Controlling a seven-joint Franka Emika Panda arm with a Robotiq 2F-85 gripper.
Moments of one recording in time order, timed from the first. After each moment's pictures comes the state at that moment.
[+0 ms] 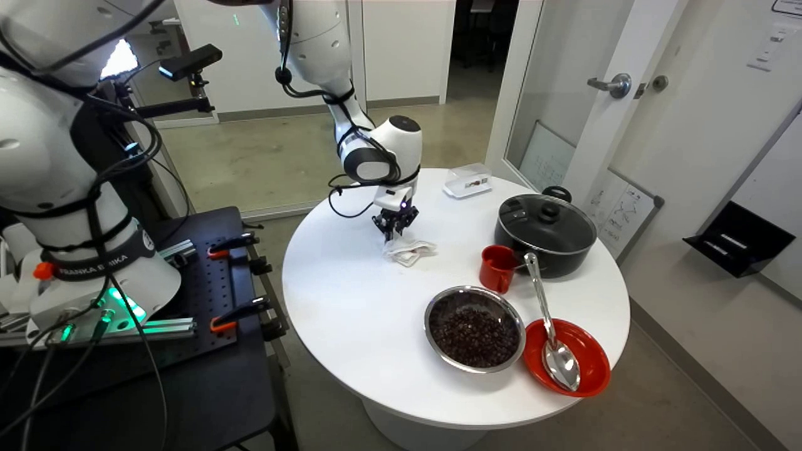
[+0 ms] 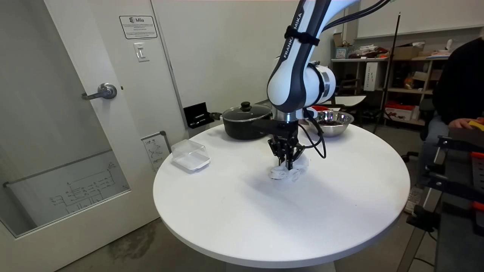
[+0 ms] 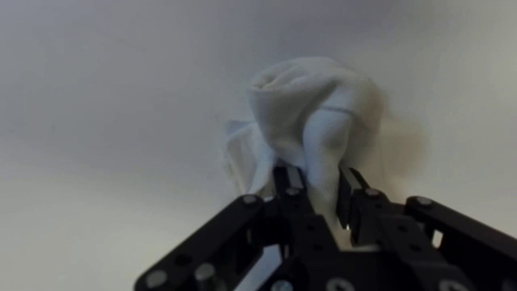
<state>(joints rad) 0.11 0.78 0.00 -2.03 0.29 2.81 1.39</state>
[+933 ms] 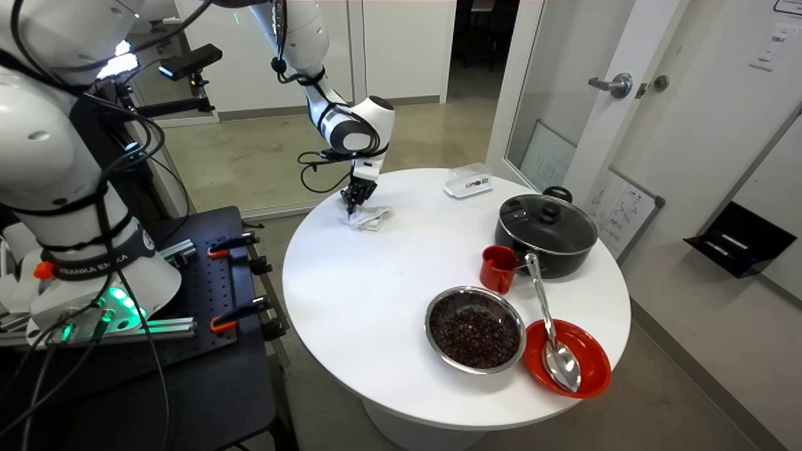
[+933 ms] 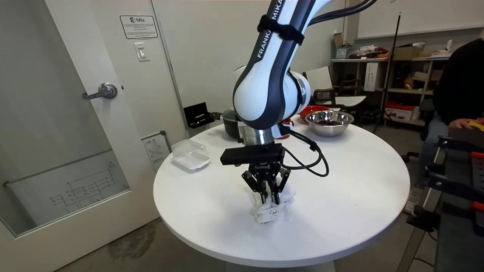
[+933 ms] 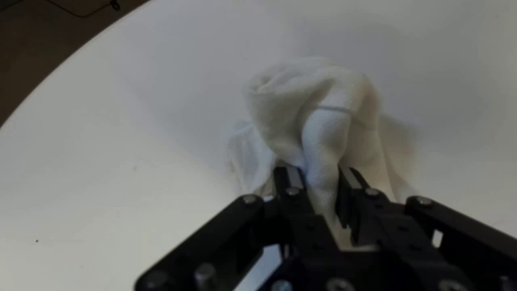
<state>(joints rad) 0.32 0.81 0.04 -1.93 0.26 2.56 1.31</state>
